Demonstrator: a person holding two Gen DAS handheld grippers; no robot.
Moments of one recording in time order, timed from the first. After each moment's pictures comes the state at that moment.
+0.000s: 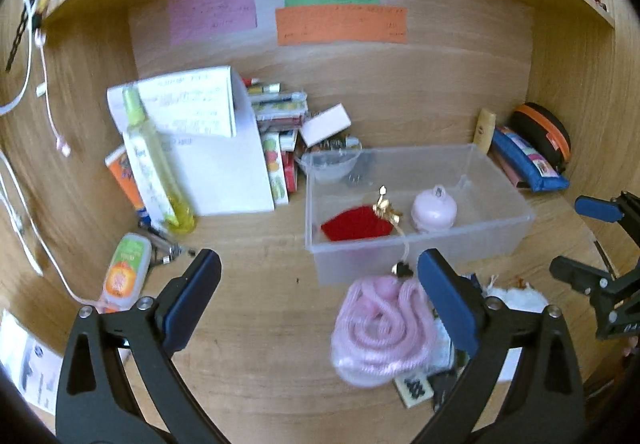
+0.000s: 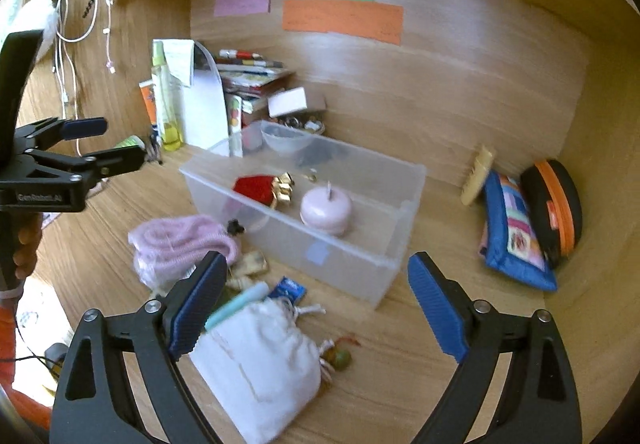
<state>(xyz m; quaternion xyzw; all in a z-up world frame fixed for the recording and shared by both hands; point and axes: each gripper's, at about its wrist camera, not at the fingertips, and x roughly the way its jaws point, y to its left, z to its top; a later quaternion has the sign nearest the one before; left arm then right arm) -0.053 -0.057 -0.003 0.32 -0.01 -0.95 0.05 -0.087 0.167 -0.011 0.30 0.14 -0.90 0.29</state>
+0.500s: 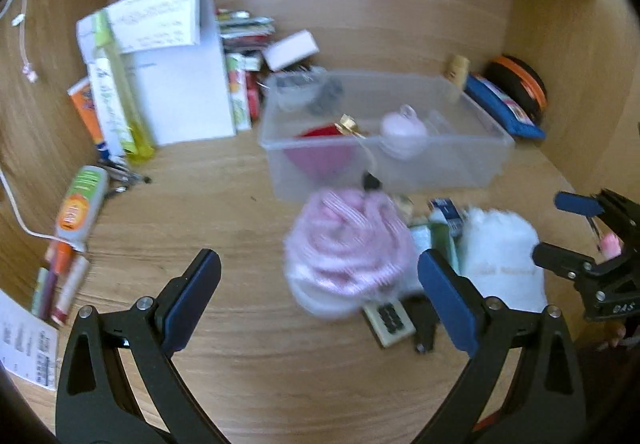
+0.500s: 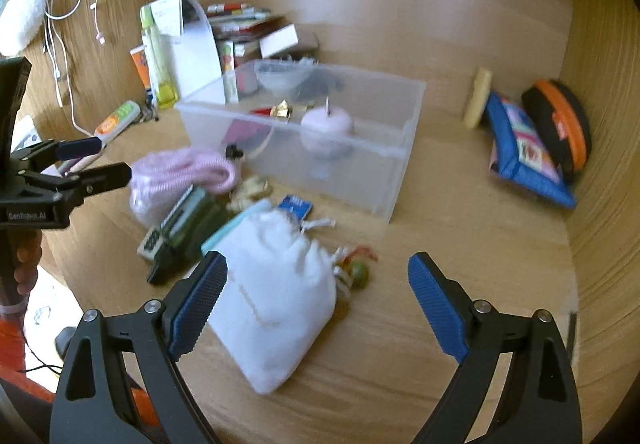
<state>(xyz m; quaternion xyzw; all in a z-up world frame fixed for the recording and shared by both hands) -0.033 -0.036 -0.056 0.38 0.01 -0.92 -0.01 -0.074 0.187 -0.059 0.37 0.12 -0.88 0.28</state>
